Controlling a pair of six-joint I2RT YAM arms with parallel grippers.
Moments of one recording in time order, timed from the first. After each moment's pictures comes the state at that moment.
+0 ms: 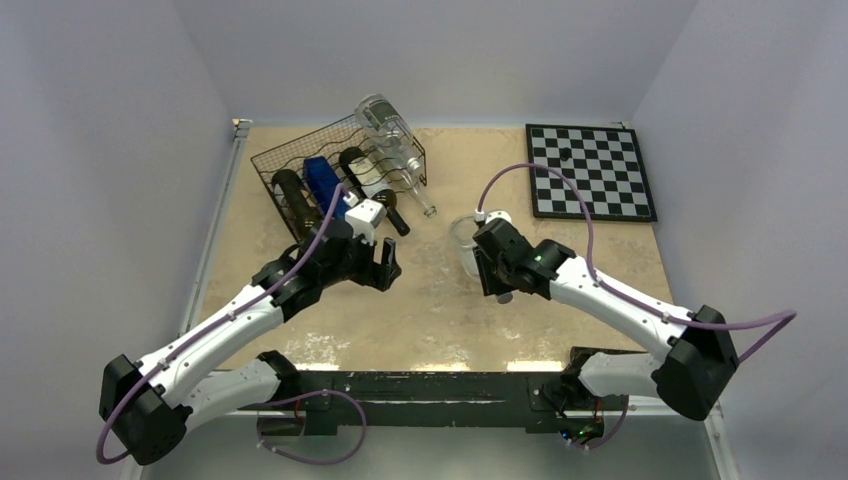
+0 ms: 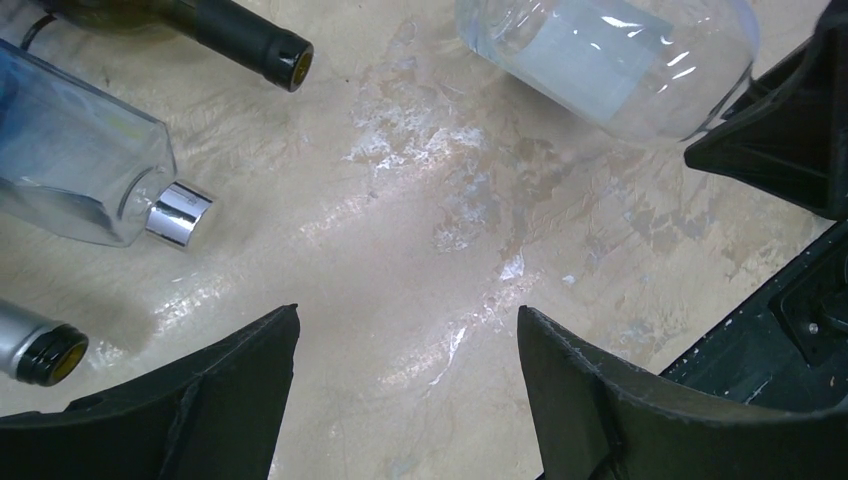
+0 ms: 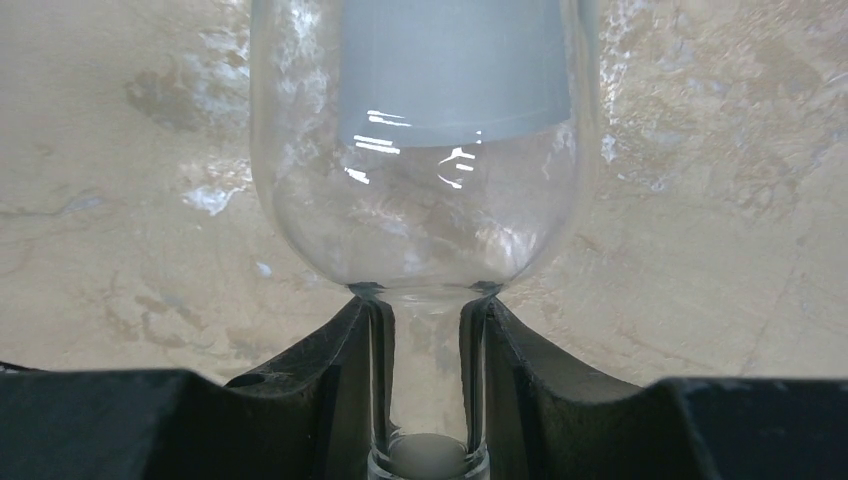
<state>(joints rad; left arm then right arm) -0.69 0.99 0.76 -0.37 0.02 -0.30 0.78 1.24 0.92 -0.73 0.27 0.45</state>
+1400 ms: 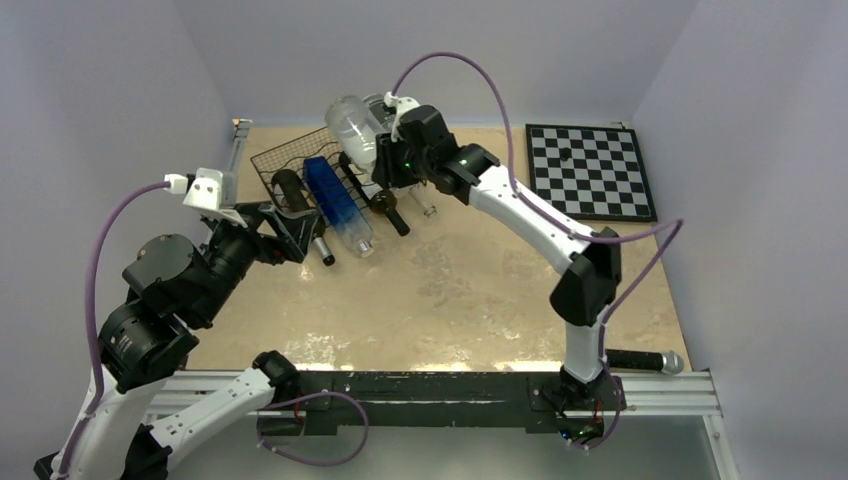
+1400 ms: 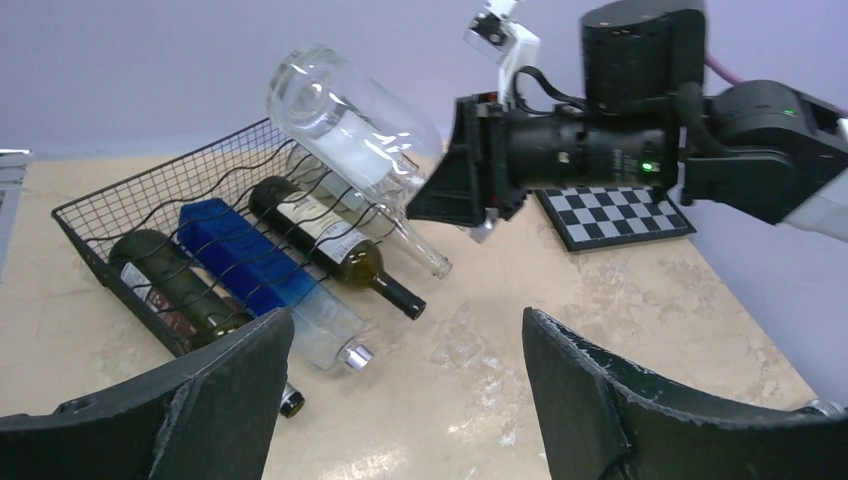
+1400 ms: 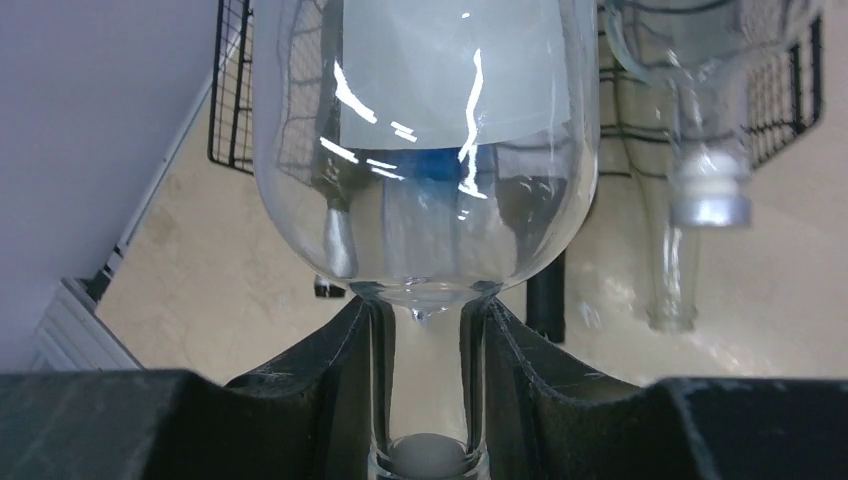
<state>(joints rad) -0.69 0.66 1.32 -0.72 -0.33 -0.27 0.77 1.85 1.90 -0.57 0.01 0.37</state>
